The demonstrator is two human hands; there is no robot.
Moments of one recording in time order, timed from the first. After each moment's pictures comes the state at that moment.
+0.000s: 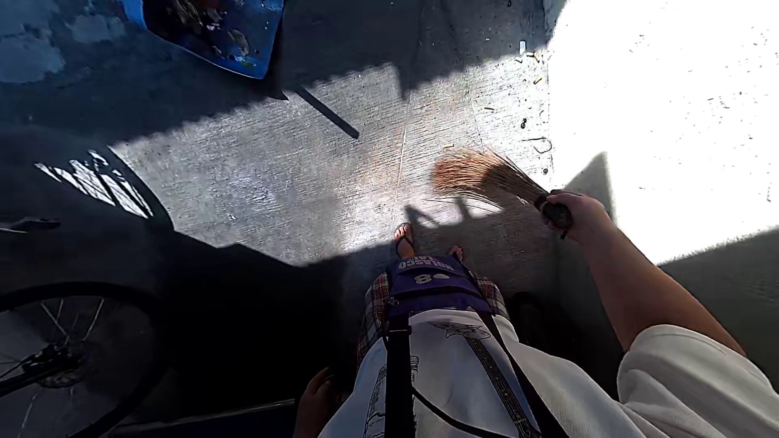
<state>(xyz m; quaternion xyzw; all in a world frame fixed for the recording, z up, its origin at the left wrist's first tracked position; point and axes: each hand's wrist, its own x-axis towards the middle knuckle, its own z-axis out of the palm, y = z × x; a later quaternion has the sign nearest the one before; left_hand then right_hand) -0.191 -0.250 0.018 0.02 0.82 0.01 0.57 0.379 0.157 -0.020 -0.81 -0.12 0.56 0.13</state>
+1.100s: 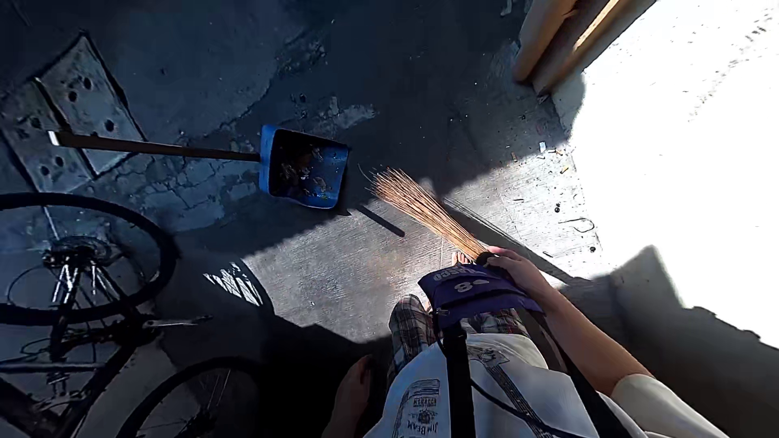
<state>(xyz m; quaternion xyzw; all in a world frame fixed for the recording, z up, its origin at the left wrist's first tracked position) -0.183 0.156 0.037 0.41 0.75 -0.17 0.50 0.235 0.373 -0.017 -0.66 -0.16 0.72 0.18</state>
